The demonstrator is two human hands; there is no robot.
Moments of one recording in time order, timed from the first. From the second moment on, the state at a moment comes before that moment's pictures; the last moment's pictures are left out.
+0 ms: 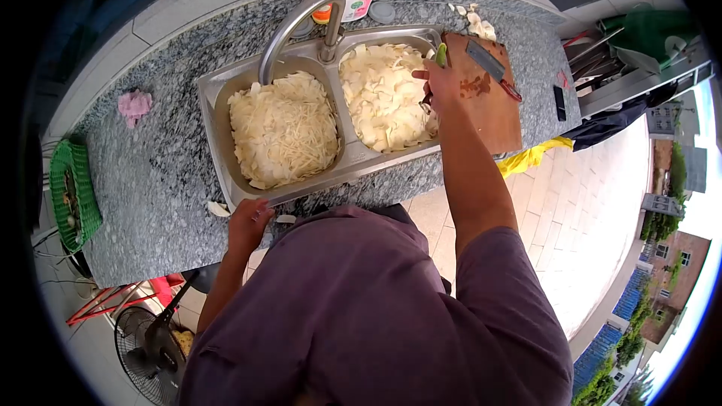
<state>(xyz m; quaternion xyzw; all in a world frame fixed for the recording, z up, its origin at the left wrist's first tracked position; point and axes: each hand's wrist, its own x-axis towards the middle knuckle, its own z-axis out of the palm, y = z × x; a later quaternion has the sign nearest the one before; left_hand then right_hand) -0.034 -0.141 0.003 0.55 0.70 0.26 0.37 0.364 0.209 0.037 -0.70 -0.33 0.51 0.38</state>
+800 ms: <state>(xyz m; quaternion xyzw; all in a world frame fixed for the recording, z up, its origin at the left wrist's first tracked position) -0.008 -0.166 -0.045 0.65 0.68 0.18 0.30 0.199 0.061 0.045 -0.52 -0.68 0.52 -0.04</state>
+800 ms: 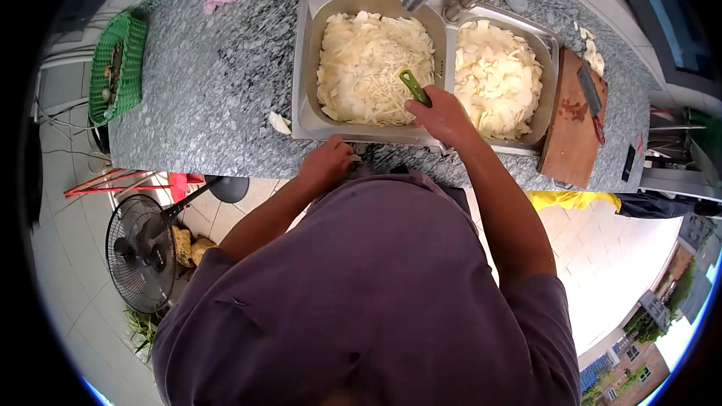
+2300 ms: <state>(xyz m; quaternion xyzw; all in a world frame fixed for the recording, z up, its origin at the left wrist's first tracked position) -0.024 -0.106 0.086 -0.19 0.37 0.59 0.69 0.060 0.092 0.063 -0.48 -0.61 0.51 0.38</state>
